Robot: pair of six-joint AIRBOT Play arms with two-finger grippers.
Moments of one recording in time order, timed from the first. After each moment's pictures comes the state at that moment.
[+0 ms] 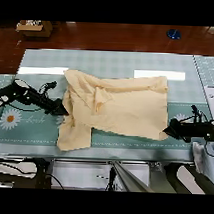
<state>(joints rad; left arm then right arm) 0.20 -1.60 0.90 0.84 -1.38 -1.02 -0.47 -0.97 0.41 -0.99 1.18 1.38</state>
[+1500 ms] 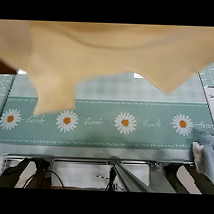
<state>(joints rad) 0.36 -0.80 2.08 0.74 -1.14 -1.23 -0.45 -0.90 2.08 -0.78 1.23 1.41</state>
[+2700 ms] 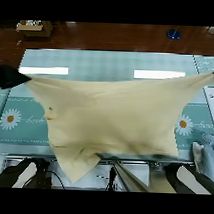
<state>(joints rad) 0.24 -0.88 1.18 0.97 -1.43 -1.37 -0.45 -1.07 1.53 -0.99 1.64 1.46</state>
